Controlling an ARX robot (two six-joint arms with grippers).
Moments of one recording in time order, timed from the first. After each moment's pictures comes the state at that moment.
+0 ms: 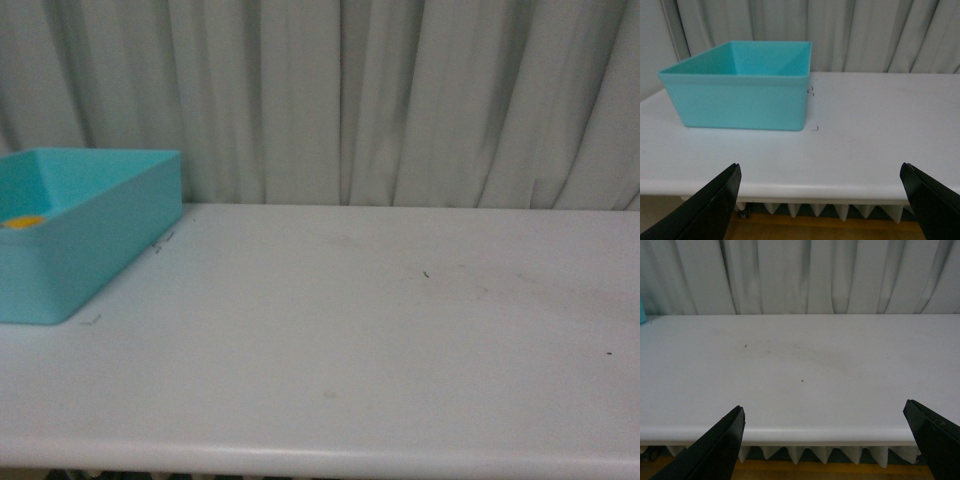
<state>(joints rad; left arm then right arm) 0.00 0.01 0.01 0.00 0.00 0.00 0.00 0.00 0.01 0.00 0.00 -0.01</state>
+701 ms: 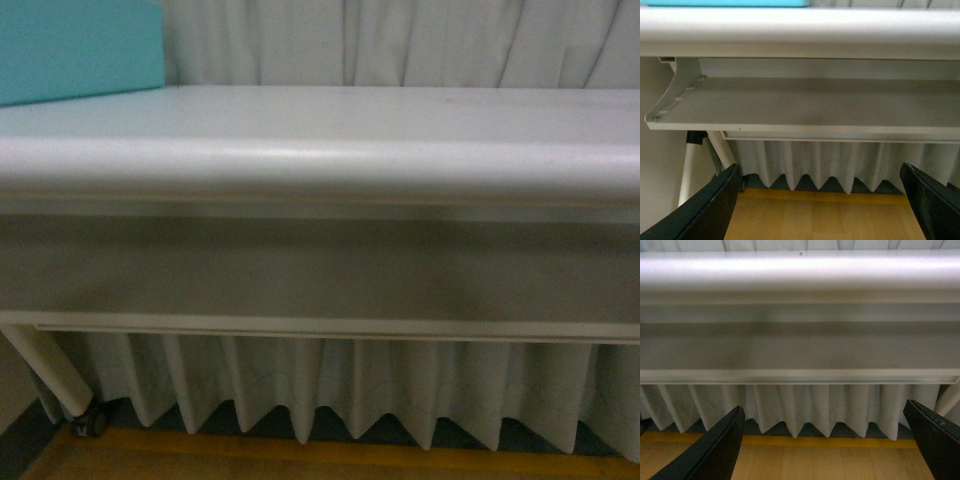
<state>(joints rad) 0.00 0.01 0.01 0.00 0.00 0.00 0.00 0.00 0.01 0.00 0.00 -0.01</state>
